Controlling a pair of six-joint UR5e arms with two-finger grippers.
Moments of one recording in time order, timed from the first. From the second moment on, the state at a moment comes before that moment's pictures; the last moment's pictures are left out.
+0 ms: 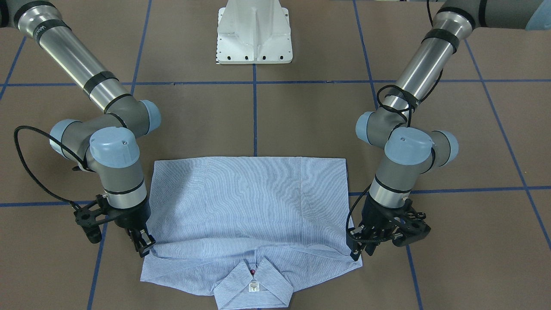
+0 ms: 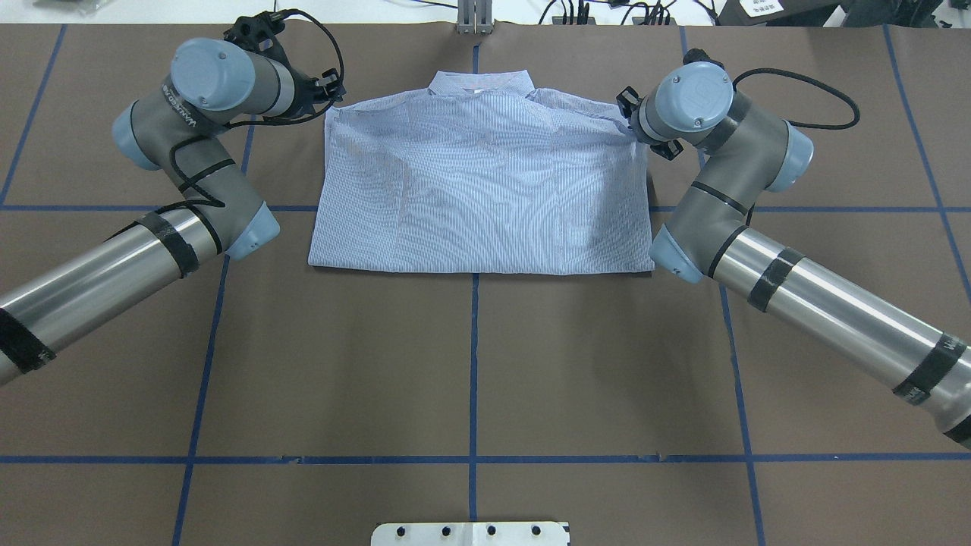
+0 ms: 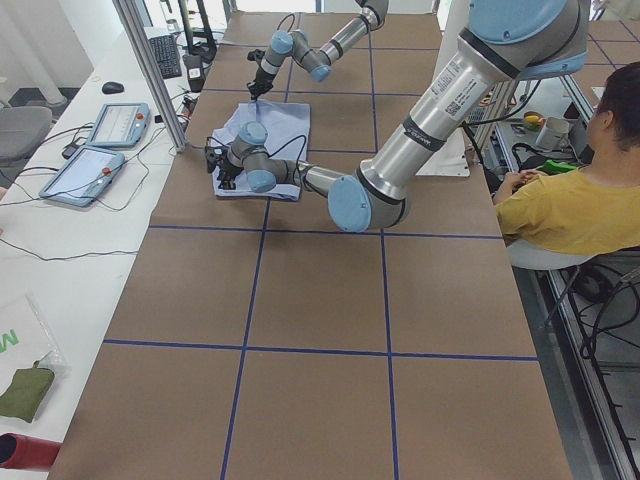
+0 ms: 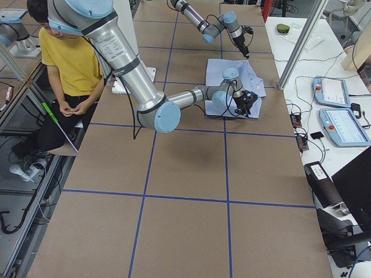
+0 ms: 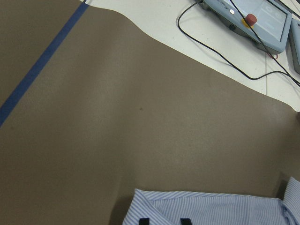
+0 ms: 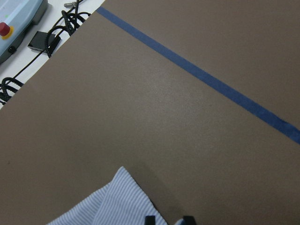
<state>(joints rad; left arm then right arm) -0.85 -2.34 -0.96 -2.47 -1.71 -1.41 0.81 -0.88 1.10 -0.98 1.64 1.86</state>
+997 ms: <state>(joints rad) -0.87 -2.26 -1.10 -2.46 -1.75 -1.36 0.91 -0.97 1.34 -0.98 1.87 1.84</state>
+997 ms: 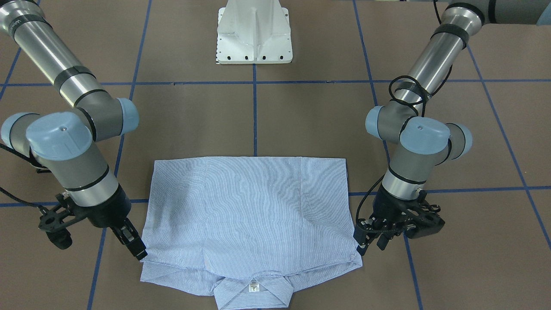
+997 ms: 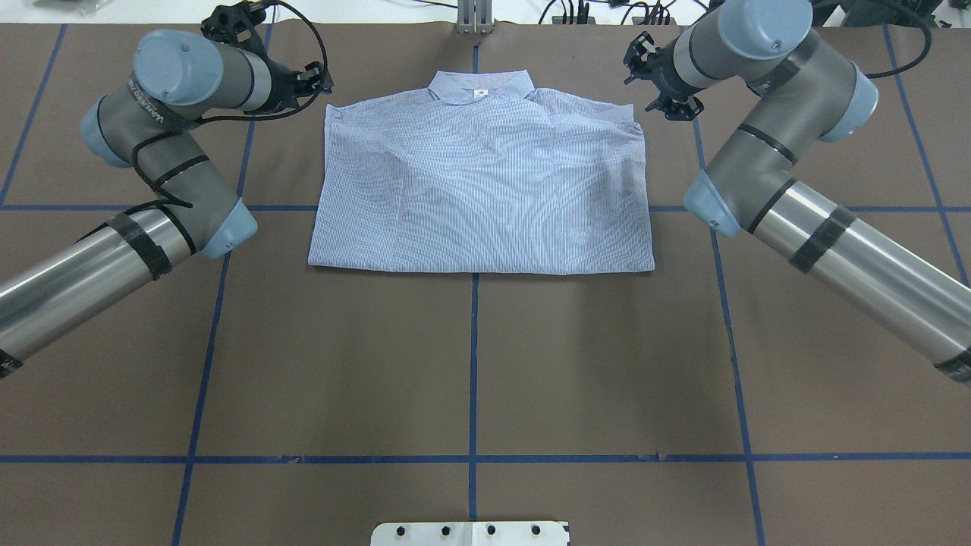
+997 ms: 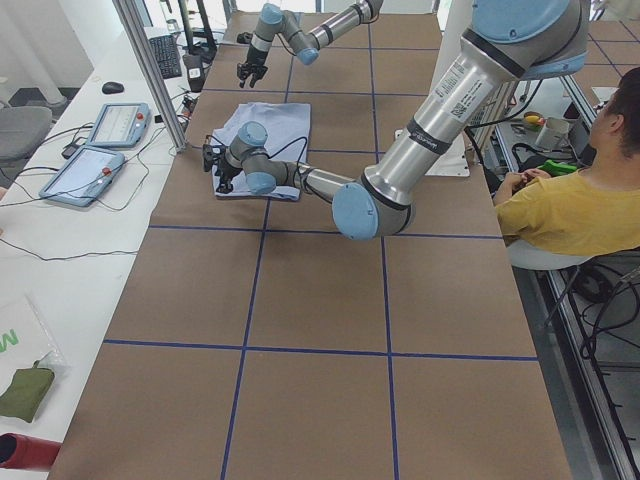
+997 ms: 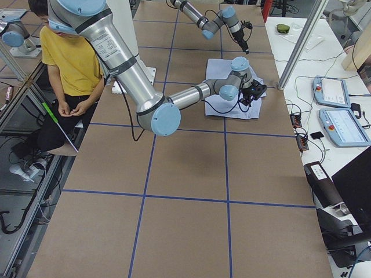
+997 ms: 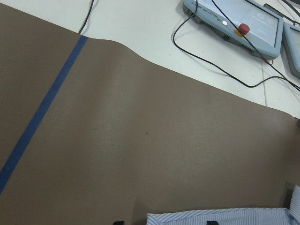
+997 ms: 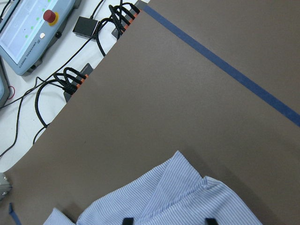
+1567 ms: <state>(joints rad) -0.89 -2.22 -1.15 -2.46 -1.78 -1.36 0.69 -1.23 1.64 -1.03 1.74 1.93</state>
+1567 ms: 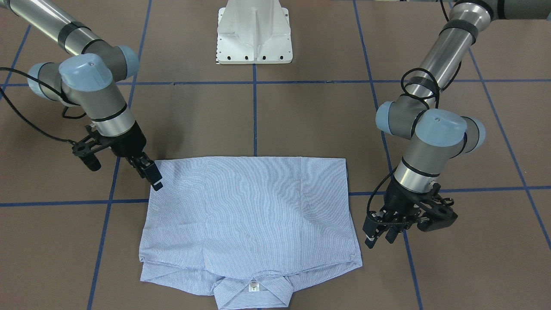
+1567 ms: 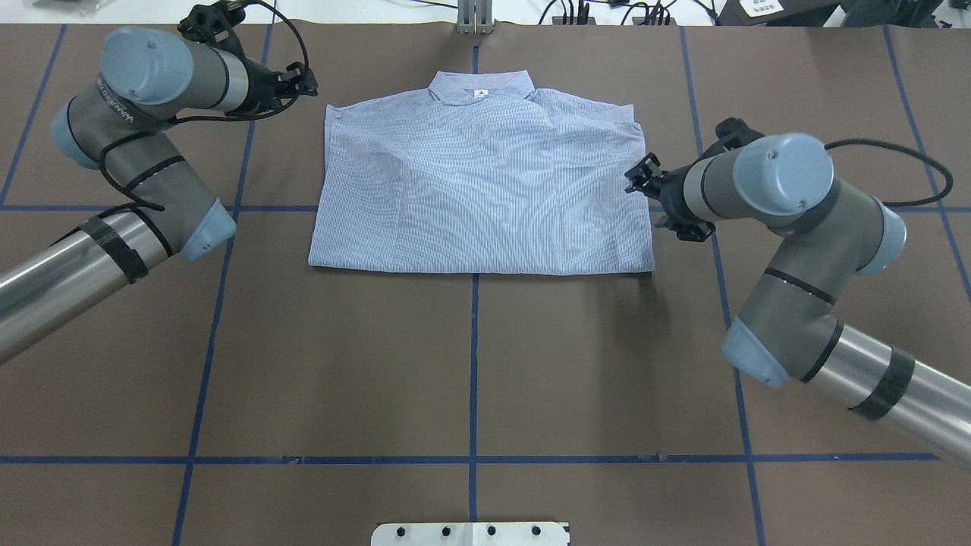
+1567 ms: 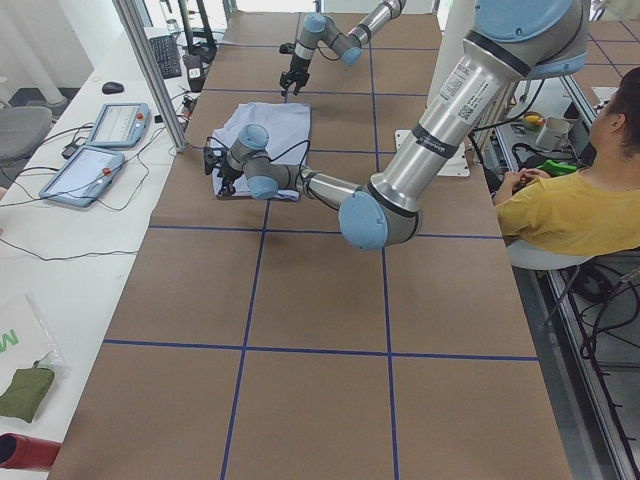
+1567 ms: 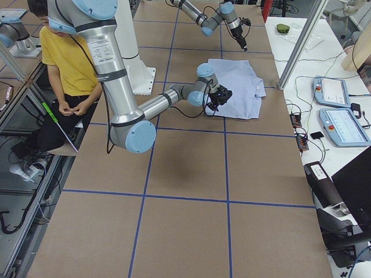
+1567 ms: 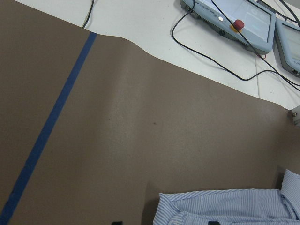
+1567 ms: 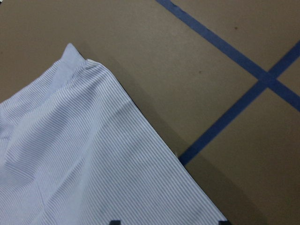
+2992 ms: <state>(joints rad) -0.89 -2.21 -1.15 -2.46 -1.78 -1.36 0.59 -1.32 1.69 -1.03 1.68 1.95</state>
